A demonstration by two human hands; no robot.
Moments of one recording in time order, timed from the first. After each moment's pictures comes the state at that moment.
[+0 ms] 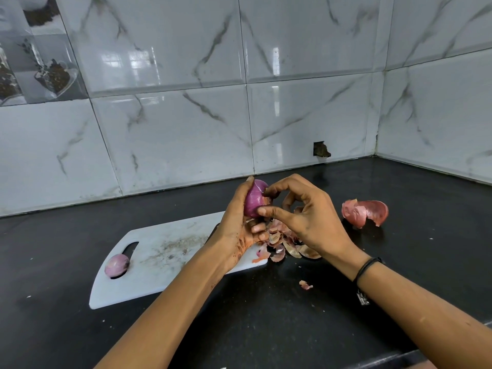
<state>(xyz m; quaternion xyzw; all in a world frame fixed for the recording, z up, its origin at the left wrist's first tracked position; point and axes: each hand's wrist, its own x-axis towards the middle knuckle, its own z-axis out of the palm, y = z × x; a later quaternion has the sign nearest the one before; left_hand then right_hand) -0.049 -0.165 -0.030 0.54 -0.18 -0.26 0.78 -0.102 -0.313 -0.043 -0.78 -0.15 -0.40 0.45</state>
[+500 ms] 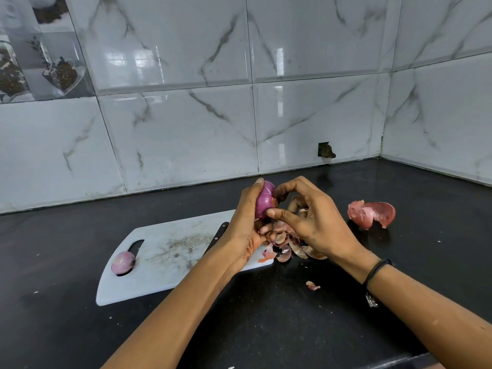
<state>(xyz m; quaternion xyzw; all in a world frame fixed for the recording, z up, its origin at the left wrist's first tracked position) -0.048 -0.169 -0.034 0.56 -0.19 -0.24 0.77 -0.099 -0.315 -0.047 -0.81 -0.14 -0.36 0.43</state>
